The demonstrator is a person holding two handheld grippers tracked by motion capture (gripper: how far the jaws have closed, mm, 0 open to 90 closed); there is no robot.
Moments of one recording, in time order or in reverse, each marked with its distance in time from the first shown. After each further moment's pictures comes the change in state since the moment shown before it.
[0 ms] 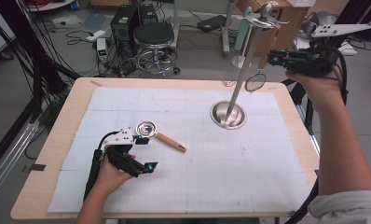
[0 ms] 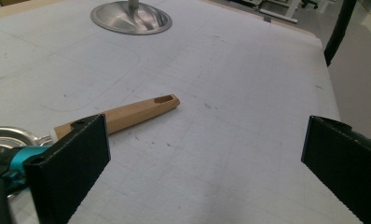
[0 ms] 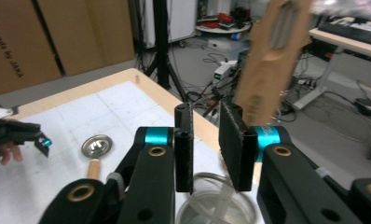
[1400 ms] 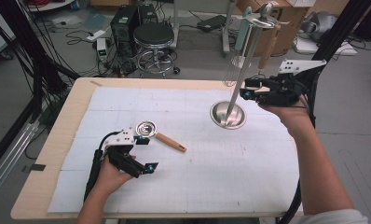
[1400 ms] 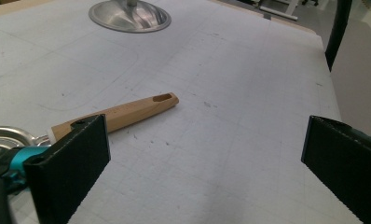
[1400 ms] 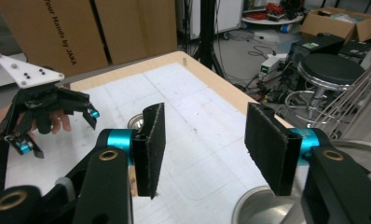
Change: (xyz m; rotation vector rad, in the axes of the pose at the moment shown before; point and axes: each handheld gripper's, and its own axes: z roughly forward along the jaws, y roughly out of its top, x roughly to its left) left arm -0.001 0.000 0.001 0.007 0.000 0.003; right arm 0.039 -0.061 0.046 0.007 0.183 -0.001
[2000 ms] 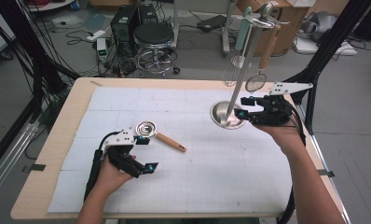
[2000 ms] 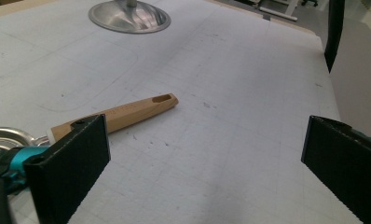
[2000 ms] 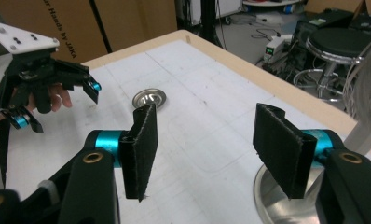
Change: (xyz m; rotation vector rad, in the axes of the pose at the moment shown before) left arm 0.000 0.000 0.000 -0.002 0.002 -0.002; right arm 0.014 -0.052 0.014 0.041 -0.006 0.056
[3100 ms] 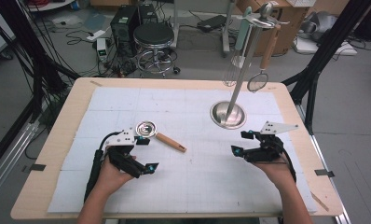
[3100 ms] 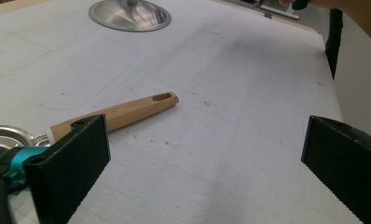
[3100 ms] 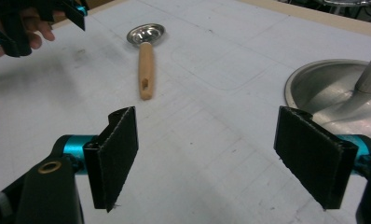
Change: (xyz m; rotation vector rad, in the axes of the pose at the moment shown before) left arm 0.000 0.000 0.001 0.005 0.003 0.002; right arm 0.029 -0.104 0.012 0.069 -0.046 0.082
